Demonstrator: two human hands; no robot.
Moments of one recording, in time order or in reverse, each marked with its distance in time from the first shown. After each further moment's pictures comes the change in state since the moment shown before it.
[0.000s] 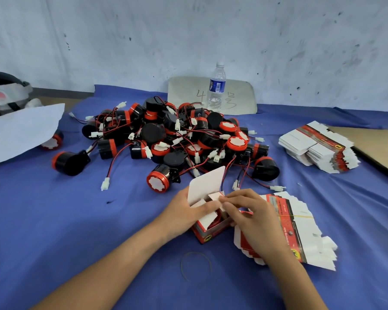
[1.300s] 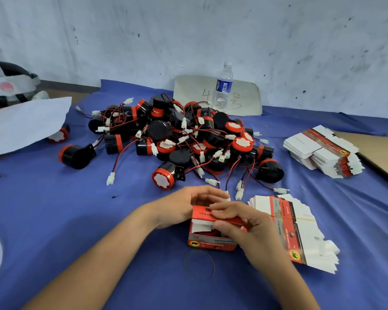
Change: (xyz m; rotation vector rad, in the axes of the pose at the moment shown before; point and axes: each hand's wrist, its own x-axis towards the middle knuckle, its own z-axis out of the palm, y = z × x) left_hand 0.003 0.017 -0.027 -0.003 -0.415 -0.125; right_hand -0.018 -0.011 0.008 0.307 -0.178 -0.063
